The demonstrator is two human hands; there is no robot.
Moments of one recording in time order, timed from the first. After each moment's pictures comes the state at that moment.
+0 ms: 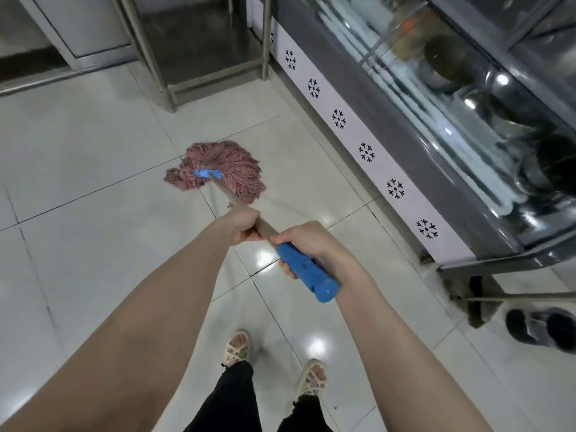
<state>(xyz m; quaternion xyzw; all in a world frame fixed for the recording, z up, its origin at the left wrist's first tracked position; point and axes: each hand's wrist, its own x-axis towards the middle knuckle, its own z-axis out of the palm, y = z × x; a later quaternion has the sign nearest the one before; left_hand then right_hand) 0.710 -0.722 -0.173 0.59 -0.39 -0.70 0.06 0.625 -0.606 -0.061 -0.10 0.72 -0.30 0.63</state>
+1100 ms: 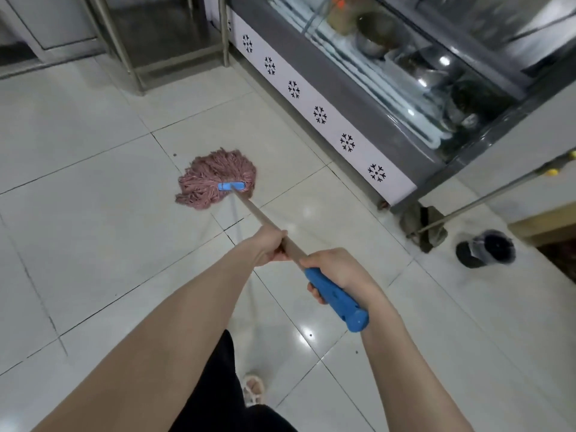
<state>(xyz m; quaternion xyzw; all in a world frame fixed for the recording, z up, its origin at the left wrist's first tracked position) 0.755 -0.353 -0.170 0.52 -0.37 -0.77 0.00 0.701 -0.225 -0.044 -0.05 0.76 -0.32 0.56</state>
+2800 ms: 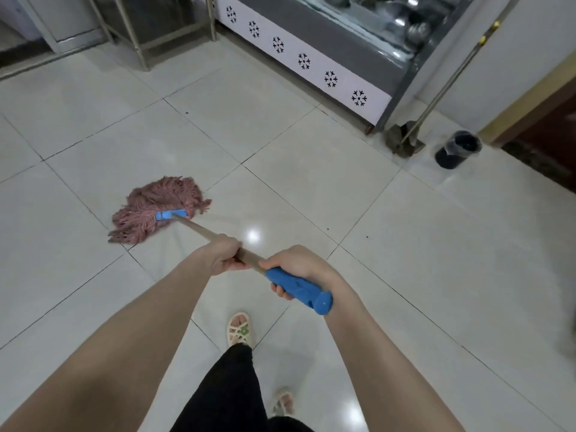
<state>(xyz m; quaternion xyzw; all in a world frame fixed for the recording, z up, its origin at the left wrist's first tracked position) 1.243 -0.041 -0.178 0.56 -0.43 -0.70 -0.06 1.160 0.103 -0.068 -0.06 0.70 -0.33 0.63</state>
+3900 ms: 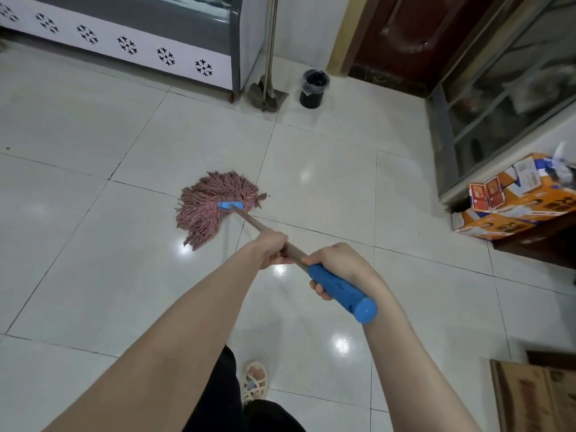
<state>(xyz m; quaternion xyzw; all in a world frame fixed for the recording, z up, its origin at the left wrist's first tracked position) 1.091 0.282 -0.155 0.36 -0.56 -0.71 -0.25 1.122 0.413 -0.018 0.19 0.77 -0.45 0.42</state>
